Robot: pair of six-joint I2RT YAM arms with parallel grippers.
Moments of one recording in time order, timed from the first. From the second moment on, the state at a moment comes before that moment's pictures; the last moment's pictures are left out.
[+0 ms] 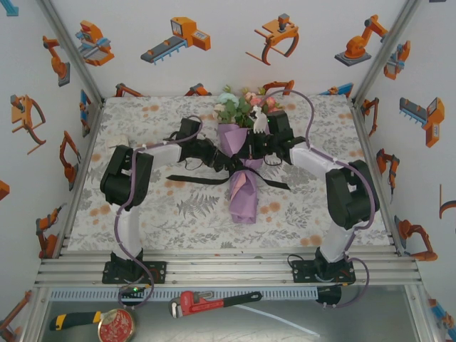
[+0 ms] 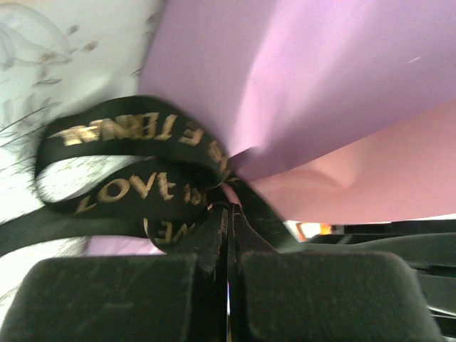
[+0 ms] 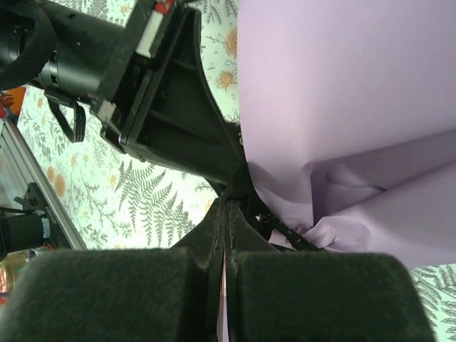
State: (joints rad) left arm -0.48 2.05 1.28 -0.02 0.69 -1.35; right arm 0.42 1.78 1.19 -0.08 -0.61 0.31
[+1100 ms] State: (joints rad) left arm -0.59 2.06 0.86 0.85 0.52 -1.73; right arm 0.38 1.69 0.94 0.31 -0.52 0.59
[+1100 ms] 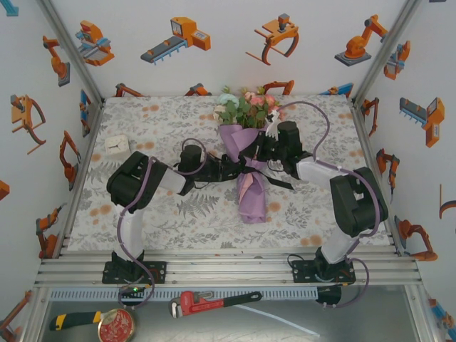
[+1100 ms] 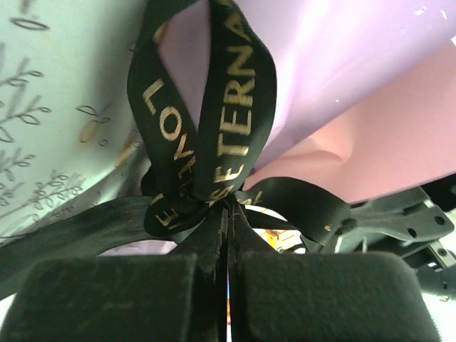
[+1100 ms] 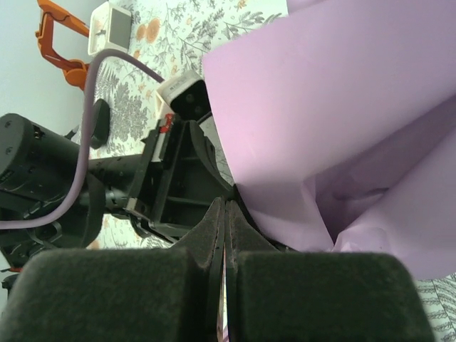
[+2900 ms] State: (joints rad) left arm -0.61 2.02 0.89 0.87 0.47 -1.74; right arm 0.38 1.55 0.89 0.16 -0.50 0.60
